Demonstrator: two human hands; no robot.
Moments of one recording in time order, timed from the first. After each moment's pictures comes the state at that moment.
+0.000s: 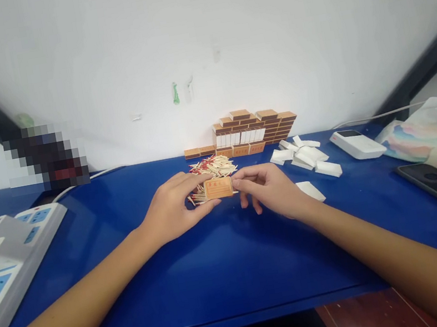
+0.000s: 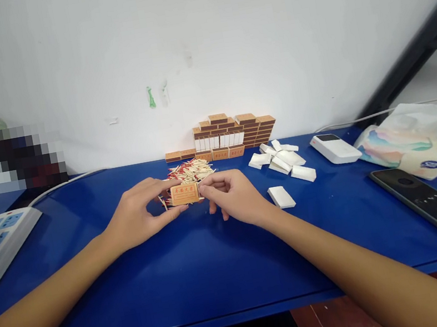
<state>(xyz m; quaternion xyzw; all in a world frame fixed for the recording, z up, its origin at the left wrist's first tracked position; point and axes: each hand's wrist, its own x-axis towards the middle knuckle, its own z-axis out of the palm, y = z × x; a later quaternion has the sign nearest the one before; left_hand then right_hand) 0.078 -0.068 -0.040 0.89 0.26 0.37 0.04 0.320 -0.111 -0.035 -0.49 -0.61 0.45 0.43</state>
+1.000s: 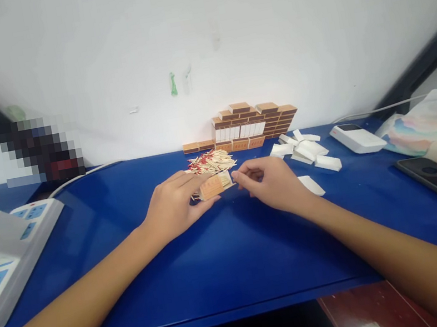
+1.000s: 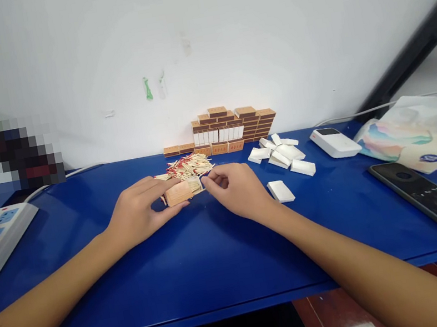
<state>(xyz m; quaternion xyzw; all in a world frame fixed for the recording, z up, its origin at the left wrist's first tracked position) 0.081 -0.069 -0.050 0.90 0.27 0.35 -0.05 0.327 -0.108 -0.040 -0.56 -0.70 0.20 0.38</state>
